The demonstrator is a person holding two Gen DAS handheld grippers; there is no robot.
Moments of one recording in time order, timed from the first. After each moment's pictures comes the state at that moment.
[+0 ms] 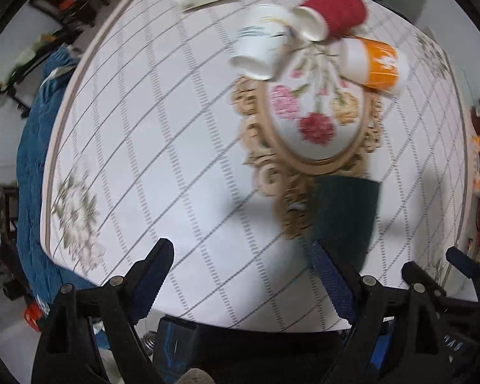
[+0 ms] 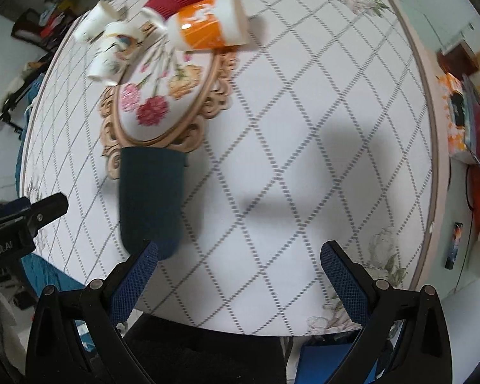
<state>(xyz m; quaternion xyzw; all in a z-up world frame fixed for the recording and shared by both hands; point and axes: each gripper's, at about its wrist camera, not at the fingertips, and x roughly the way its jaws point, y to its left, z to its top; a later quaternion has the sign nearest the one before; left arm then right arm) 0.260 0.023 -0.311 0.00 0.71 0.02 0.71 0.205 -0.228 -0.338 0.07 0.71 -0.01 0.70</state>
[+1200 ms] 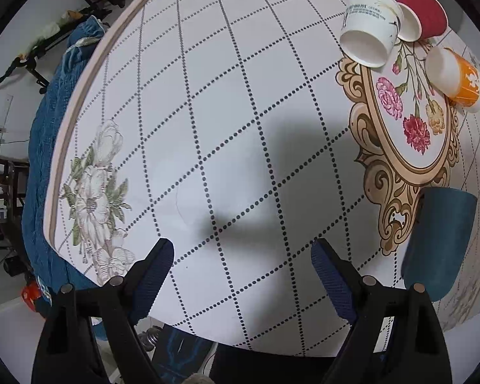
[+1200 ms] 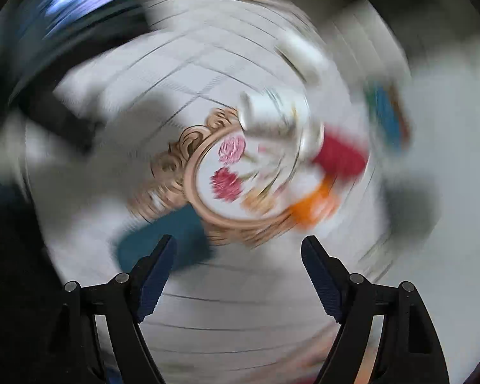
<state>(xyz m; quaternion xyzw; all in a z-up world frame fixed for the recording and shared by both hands) 0.250 0.102 -0.379 -0.01 0.71 0.07 0.70 0.207 -0.056 -0.294 -0.54 0.48 0.25 0.65</state>
